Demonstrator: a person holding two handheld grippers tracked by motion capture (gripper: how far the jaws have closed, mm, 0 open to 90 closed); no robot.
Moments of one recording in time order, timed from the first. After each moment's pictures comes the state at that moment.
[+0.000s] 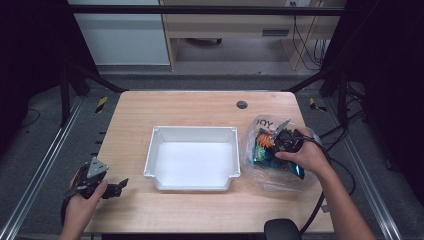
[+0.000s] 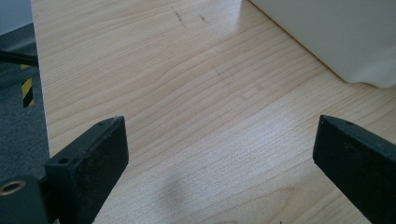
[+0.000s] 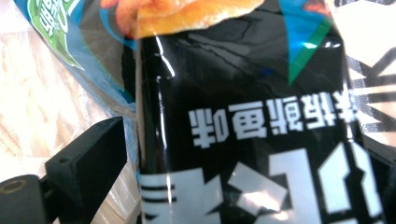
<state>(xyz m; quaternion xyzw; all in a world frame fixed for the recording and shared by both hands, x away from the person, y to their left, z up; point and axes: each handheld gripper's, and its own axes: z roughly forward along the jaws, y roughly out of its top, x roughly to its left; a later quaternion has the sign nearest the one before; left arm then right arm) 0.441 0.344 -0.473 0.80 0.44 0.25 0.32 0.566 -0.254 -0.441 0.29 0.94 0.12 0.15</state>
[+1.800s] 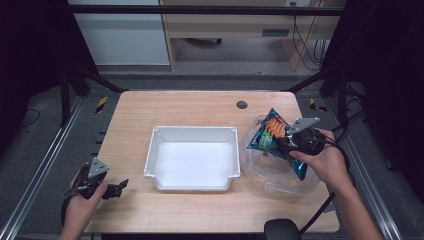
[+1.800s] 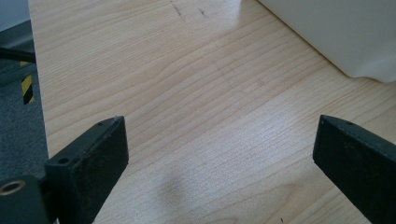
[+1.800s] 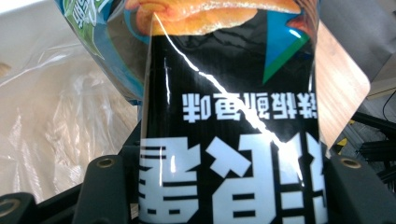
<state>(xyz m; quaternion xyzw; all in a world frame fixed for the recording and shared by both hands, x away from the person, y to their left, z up) 0.441 0.344 -0.475 0.80 0.44 0.25 0.31 0.511 -0.271 -0.368 0.30 0.89 0.23 0.25</state>
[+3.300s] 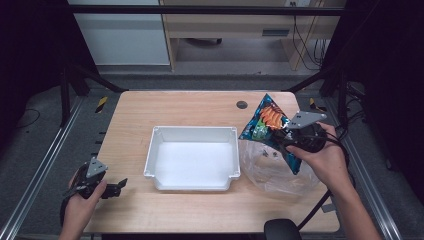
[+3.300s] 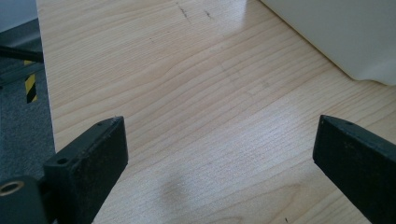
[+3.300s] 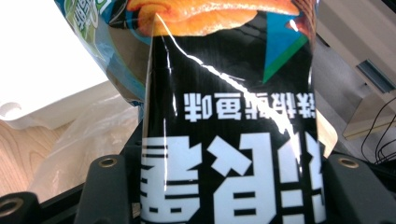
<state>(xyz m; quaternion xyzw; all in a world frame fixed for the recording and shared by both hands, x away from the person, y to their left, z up) 0.441 0.347 -0.473 0.80 0.44 0.25 0.31 0.492 -0.249 -0.326 0.27 0.87 0.29 0.30</state>
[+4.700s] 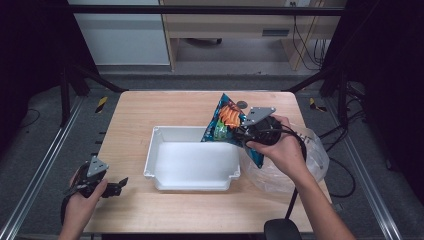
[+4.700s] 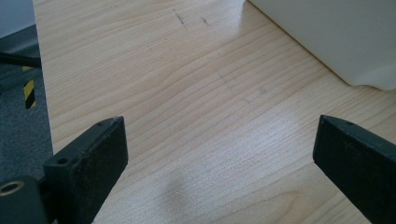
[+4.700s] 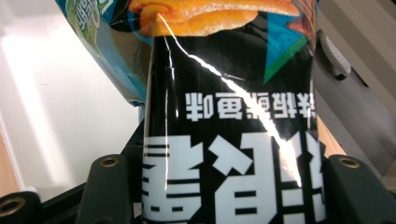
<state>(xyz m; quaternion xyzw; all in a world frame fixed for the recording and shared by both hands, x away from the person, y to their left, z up) 0.443 0.345 -0.471 0.80 0.44 0.26 0.32 0.520 -0.152 -0.333 0.19 0.89 0.32 0.27</state>
